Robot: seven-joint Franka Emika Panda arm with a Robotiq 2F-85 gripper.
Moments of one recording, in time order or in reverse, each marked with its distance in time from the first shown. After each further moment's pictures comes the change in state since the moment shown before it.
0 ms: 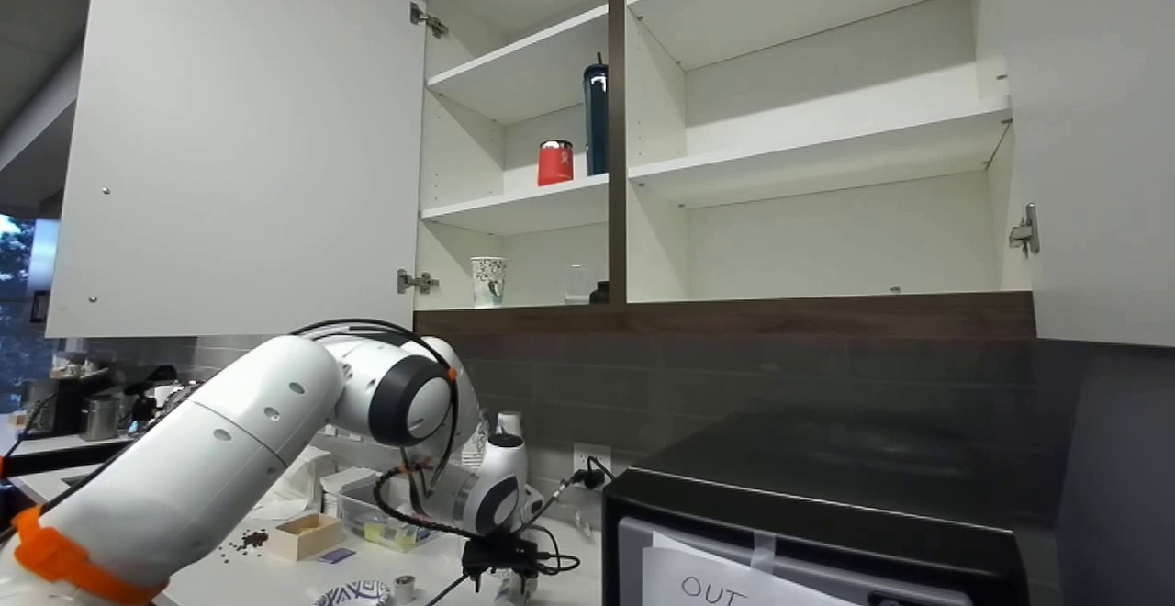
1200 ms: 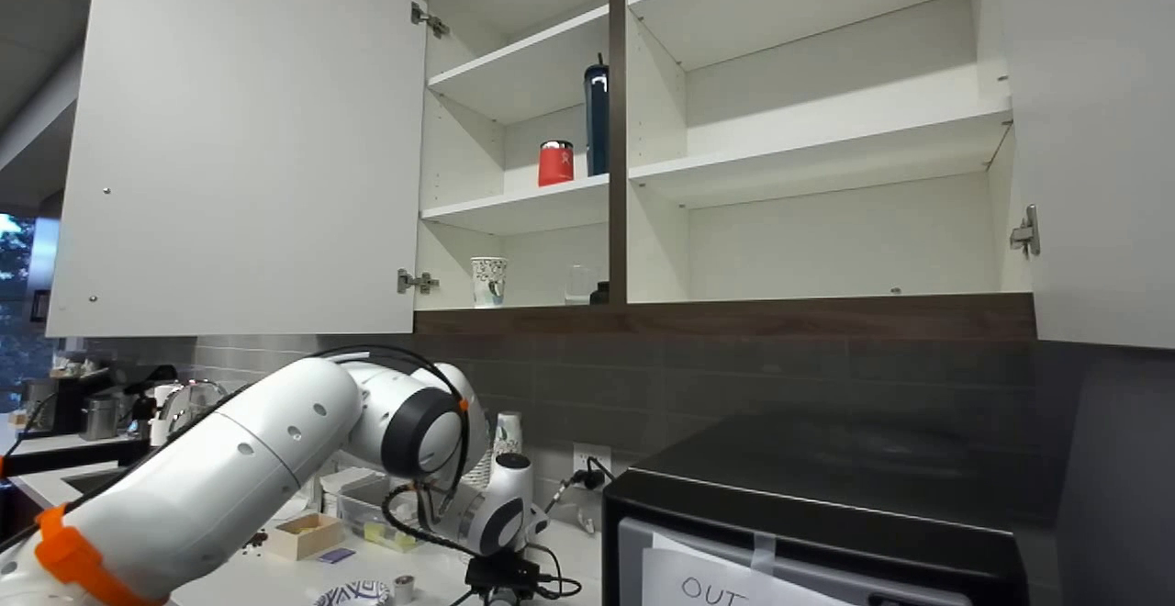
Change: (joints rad) arm -0.005 0.126 0.015 0.110 0.009 0.001 -0.002
